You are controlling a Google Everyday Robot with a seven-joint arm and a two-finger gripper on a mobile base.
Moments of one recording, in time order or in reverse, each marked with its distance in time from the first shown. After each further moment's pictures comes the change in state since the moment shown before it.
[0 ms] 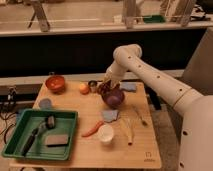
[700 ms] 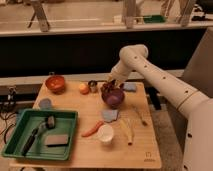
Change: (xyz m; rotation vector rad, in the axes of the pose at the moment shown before) arm 0.014 0.015 -0.008 0.017 0.008 0.057
